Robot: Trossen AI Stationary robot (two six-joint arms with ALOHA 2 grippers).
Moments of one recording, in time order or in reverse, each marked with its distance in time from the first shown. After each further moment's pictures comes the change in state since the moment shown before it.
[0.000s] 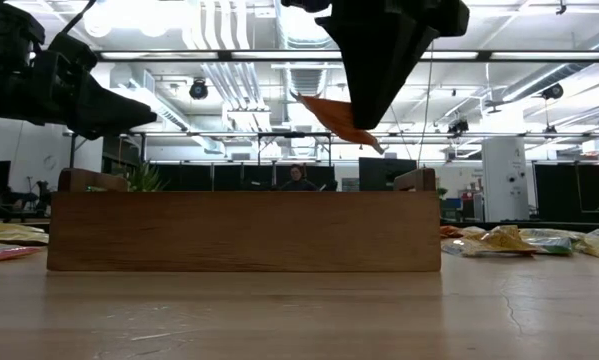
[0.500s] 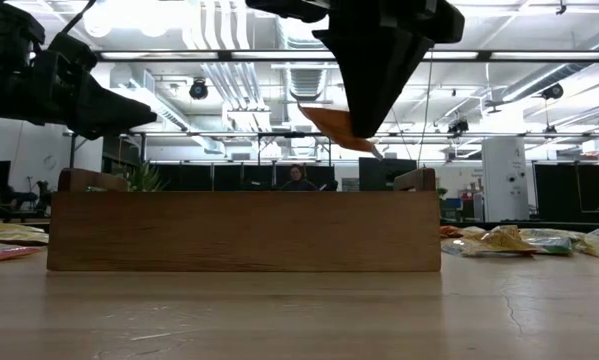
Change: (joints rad) left arm 0.000 0.000 0.000 0.000 0.000 0.000; right arm -0.015 0.007 -0.001 -0.004 -0.002 -0.007
